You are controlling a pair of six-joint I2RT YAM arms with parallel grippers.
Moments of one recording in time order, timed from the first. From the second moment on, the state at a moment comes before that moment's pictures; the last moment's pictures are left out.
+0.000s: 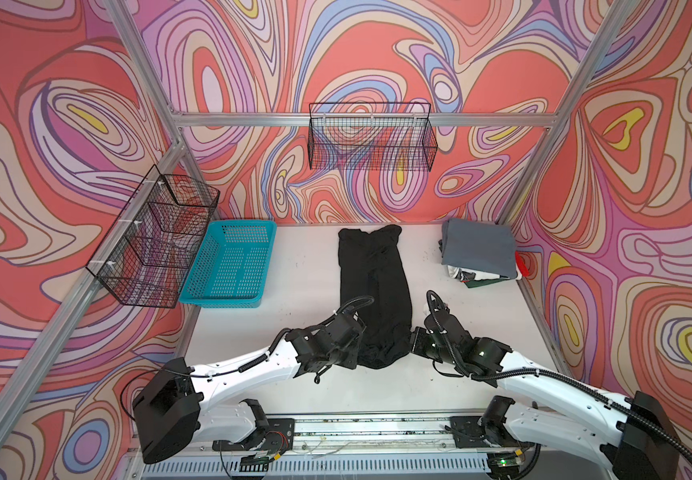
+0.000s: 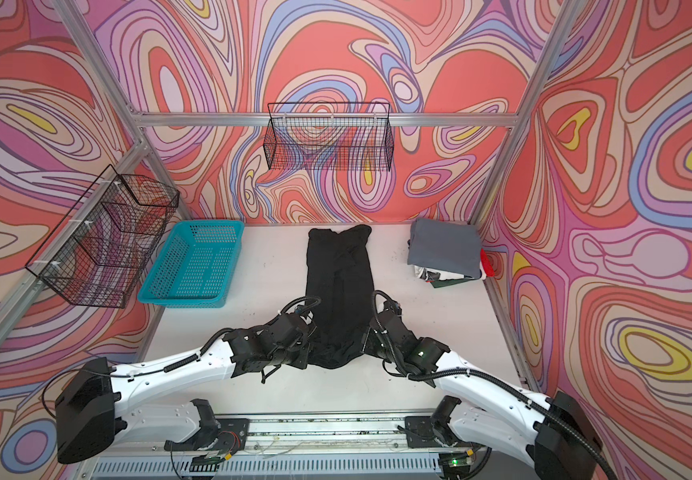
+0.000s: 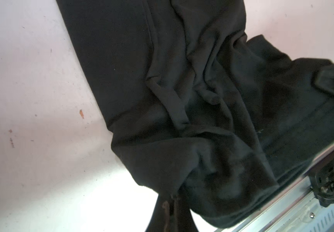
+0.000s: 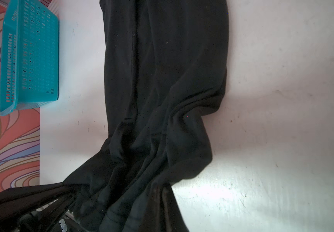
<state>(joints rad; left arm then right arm) -0.95 1.27 0.77 -0.50 -0.07 -0.66 0.78 1.01 0.58 -0.36 0.06 0.99</state>
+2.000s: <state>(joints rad) -0.54 1.79 1.34 -0.54 0.04 -0.50 0.43 1.71 1.29 -0.51 -0.04 0.73</state>
